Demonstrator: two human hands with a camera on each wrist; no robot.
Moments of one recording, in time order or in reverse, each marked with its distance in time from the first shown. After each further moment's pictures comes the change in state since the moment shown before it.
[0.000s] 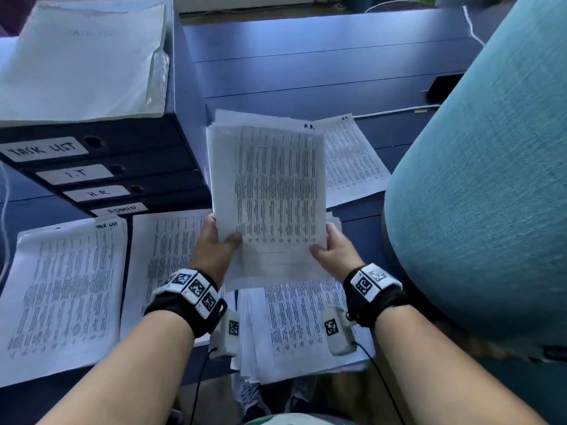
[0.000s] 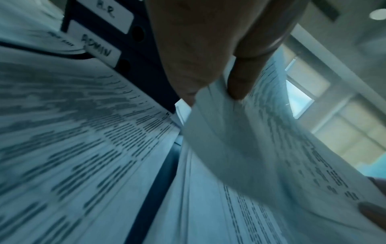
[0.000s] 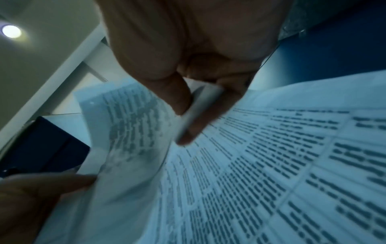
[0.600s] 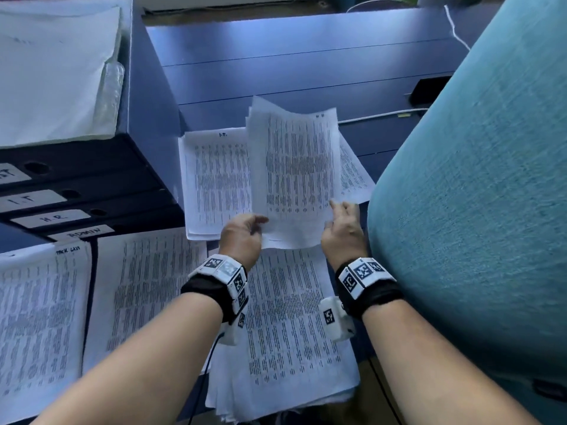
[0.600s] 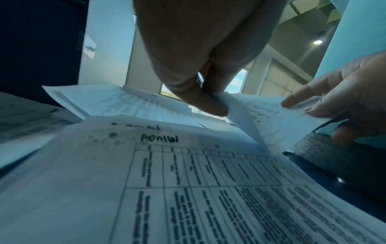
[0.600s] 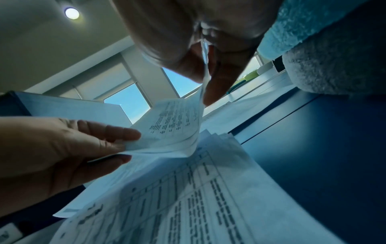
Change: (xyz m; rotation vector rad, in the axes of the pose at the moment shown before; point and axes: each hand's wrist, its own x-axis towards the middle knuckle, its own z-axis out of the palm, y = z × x) left_hand 0.049 0.022 0.090 0.476 -0.067 0.246; right_hand 0.044 -0.009 -0.043 -0.406 0.516 -0.223
